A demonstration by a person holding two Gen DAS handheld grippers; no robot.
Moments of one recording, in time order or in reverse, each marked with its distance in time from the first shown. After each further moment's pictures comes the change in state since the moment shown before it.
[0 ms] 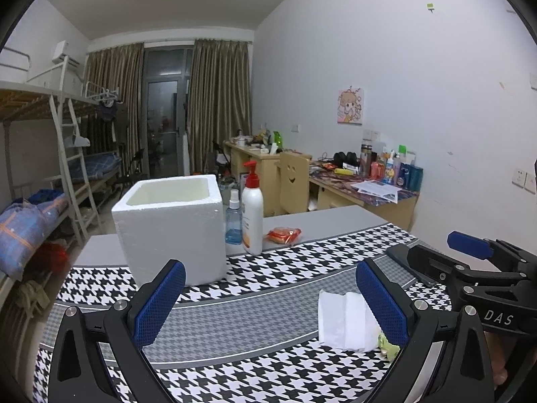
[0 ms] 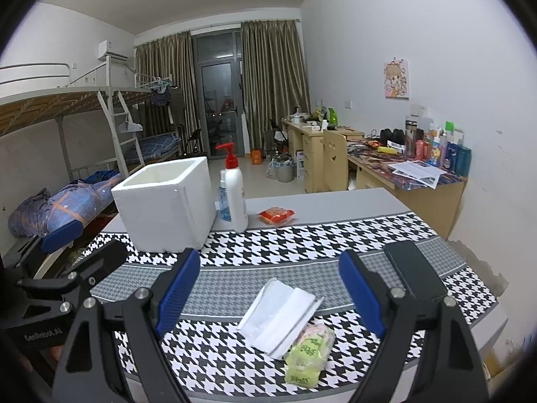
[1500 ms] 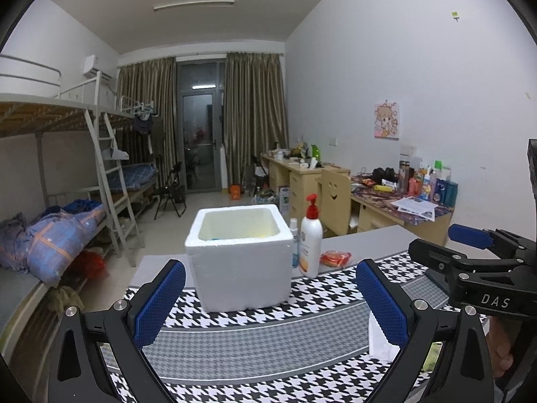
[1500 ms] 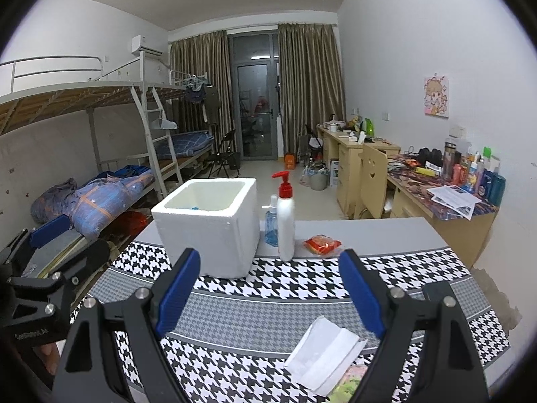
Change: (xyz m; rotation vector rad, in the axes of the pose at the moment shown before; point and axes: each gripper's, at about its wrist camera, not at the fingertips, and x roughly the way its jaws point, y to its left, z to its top) left arm -0.033 0.046 0.036 -0.009 -0.045 0.163; right arm 0.012 0.056 0.051 -0.080 -0.010 0.129
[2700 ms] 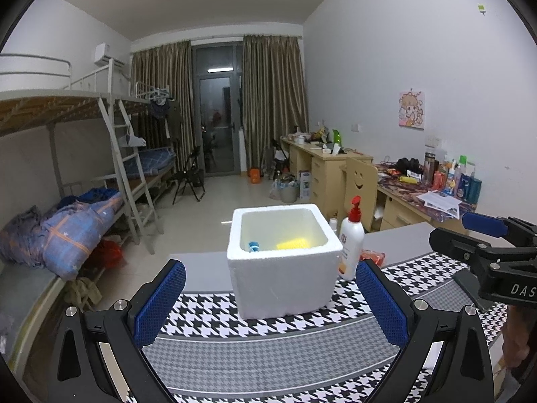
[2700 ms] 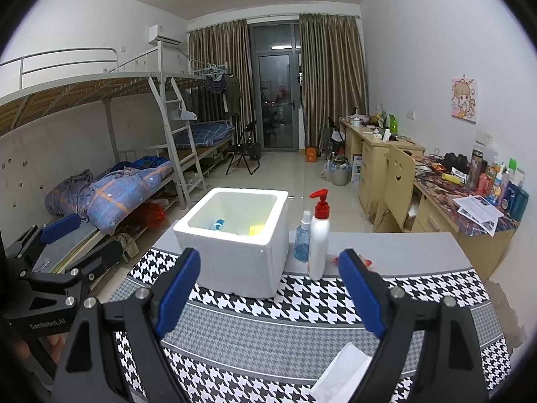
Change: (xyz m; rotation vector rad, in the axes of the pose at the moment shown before) left arm 0.029 0.054 0.037 -0.013 0.087 0.082; right arm 0.038 0.029 0.044 -0.036 0.054 0.090
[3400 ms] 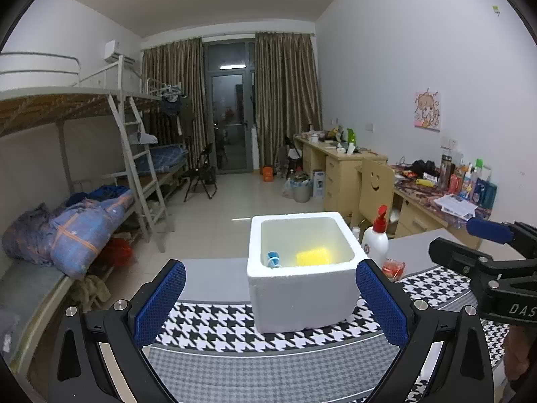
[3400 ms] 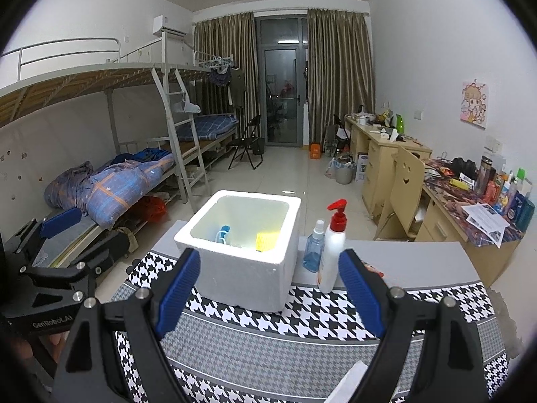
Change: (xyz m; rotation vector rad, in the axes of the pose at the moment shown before) left arm 0.024 0.016 0.015 -0.010 0.009 0.064; right arm 0.029 0.021 0.021 -0.029 0.028 0.008
